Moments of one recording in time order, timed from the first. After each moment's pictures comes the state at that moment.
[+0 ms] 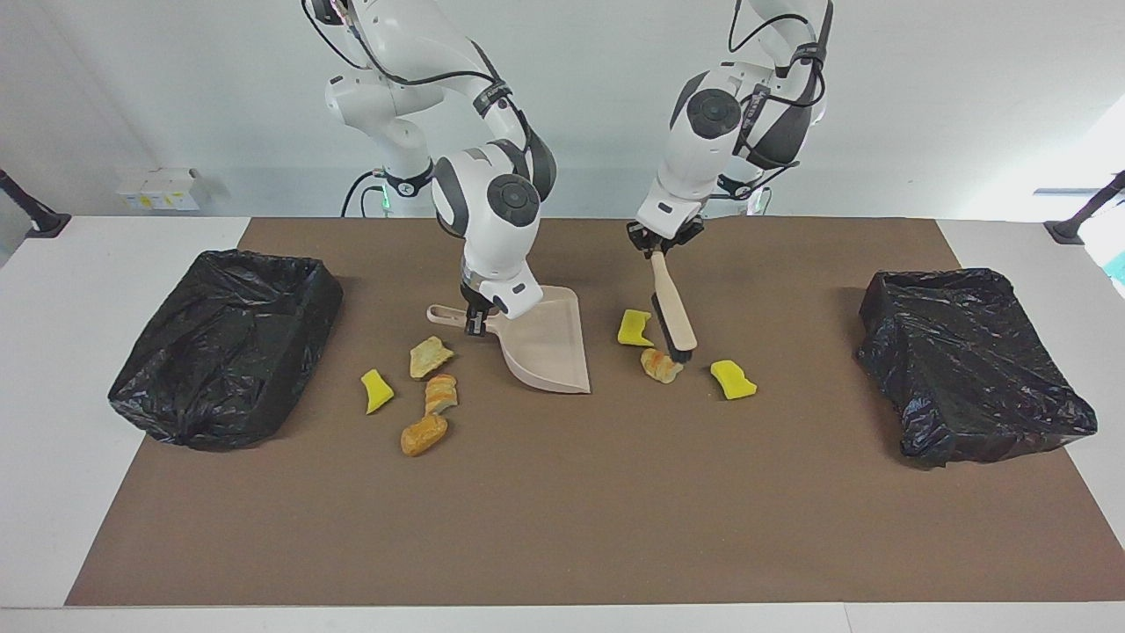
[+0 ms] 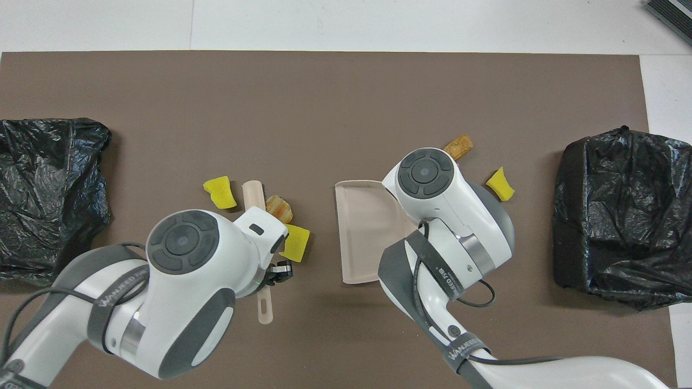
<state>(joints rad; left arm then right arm) -0.47 -0.11 -0.08 -2.14 -0.12 1.90 -0.61 0.42 0.24 0.04 -1.88 -0.22 1.89 -0.99</state>
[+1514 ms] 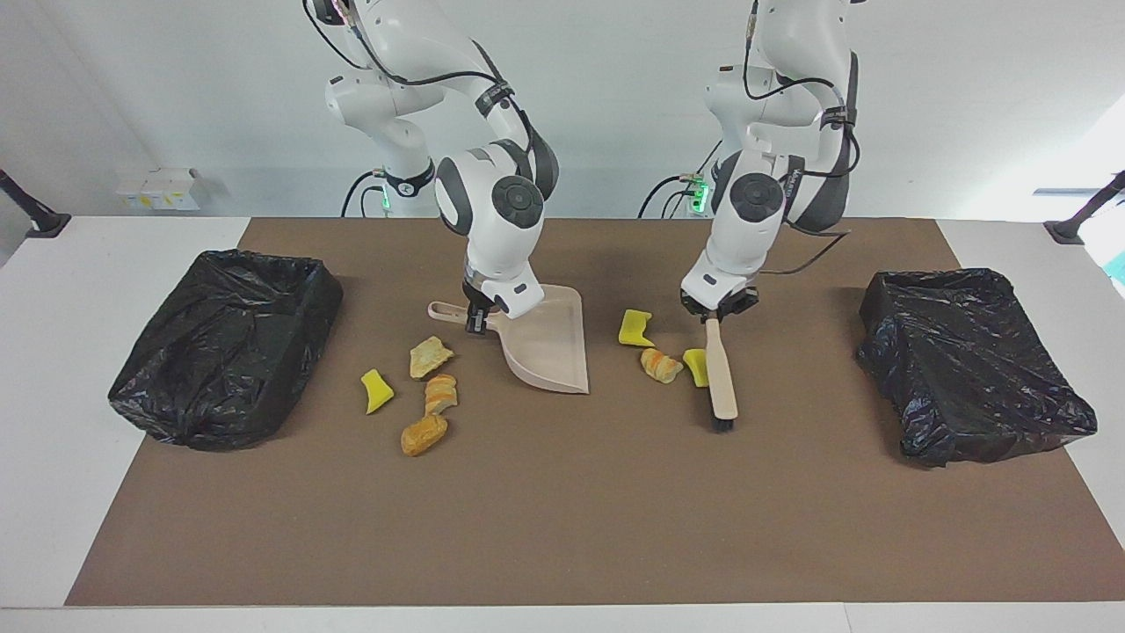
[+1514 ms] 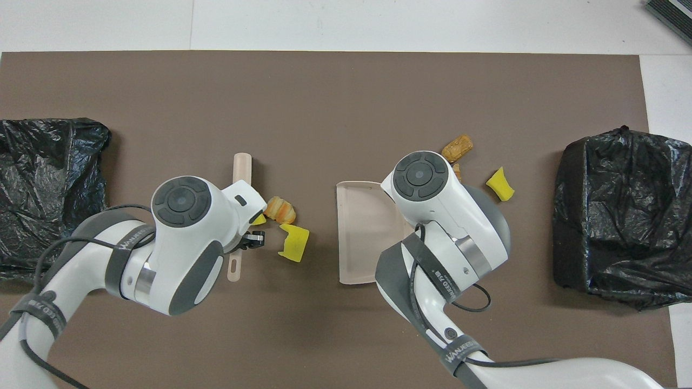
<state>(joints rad) -0.38 0.06 -0.10 -2.18 0.00 2.11 -0.40 0.43 0.24 0.04 -1.88 -0.22 1.86 -0.96</state>
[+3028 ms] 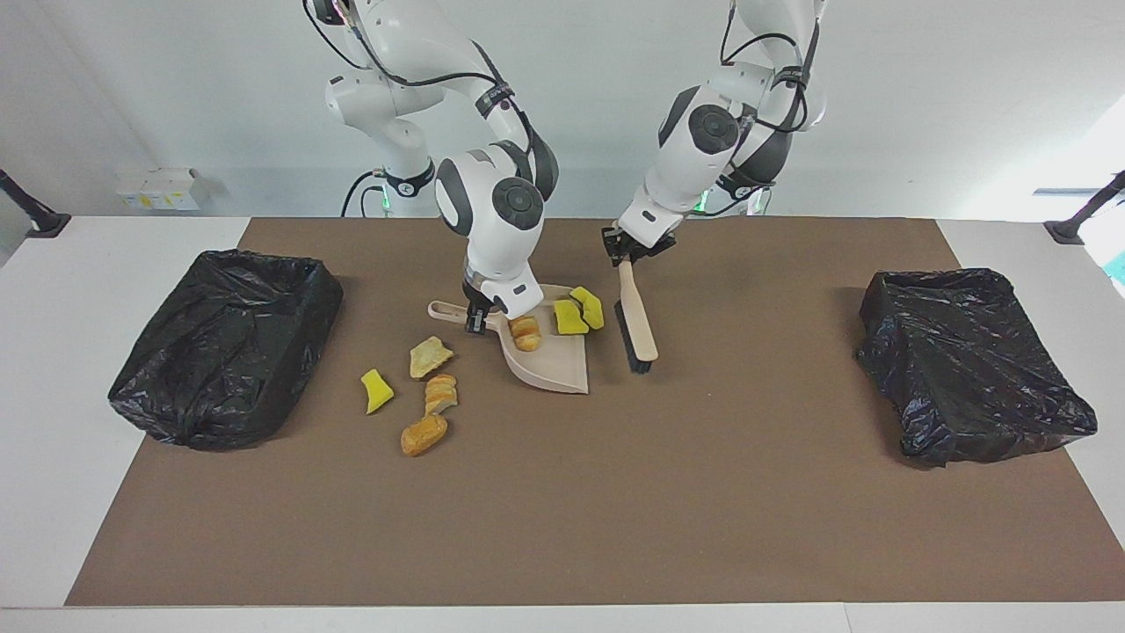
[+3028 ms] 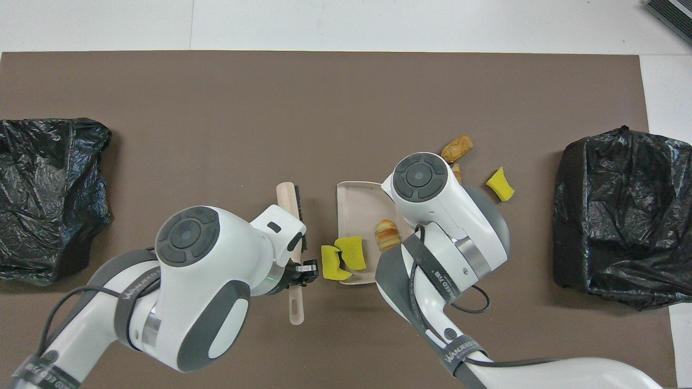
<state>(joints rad) -0.51 -0.10 -0.08 -2.16 -0.34 1.95 -0.56 0.43 0.24 0.04 -1.89 -0.22 1.87 -0.94</state>
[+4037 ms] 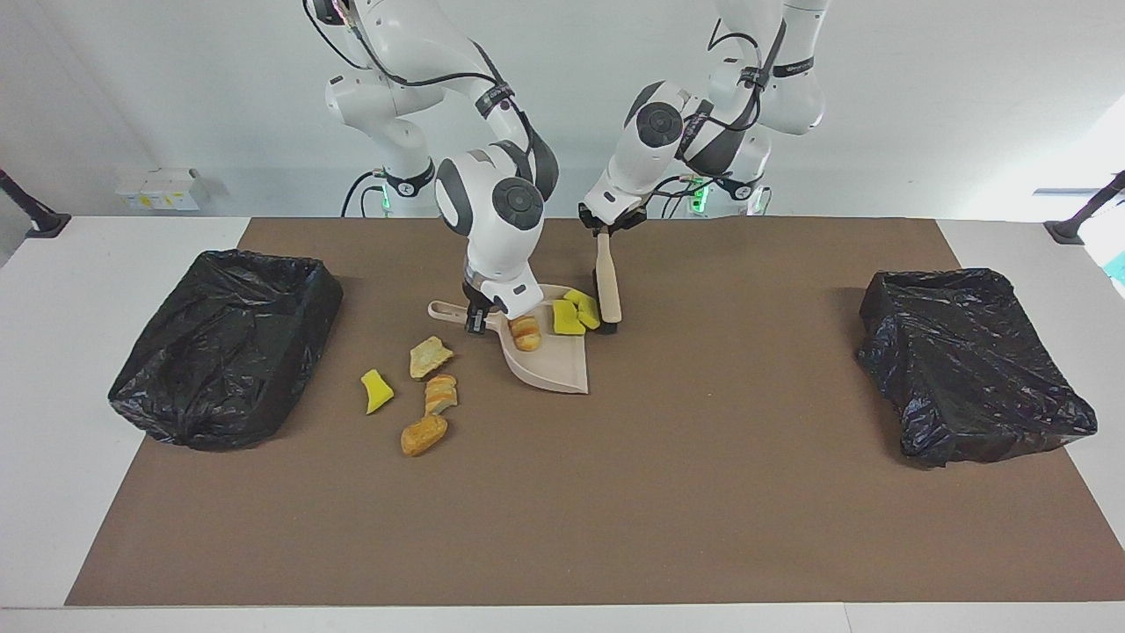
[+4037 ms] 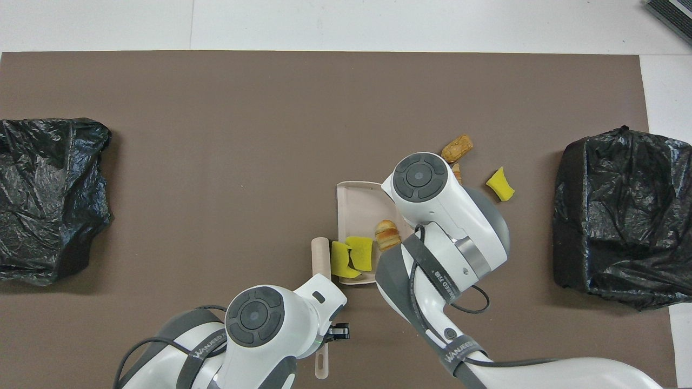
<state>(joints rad) -0.72 -0.12 -0.11 -2.37 -0.41 2.18 -0.55 0.43 0.24 0.04 -1.89 -0.22 1.87 -0.94</state>
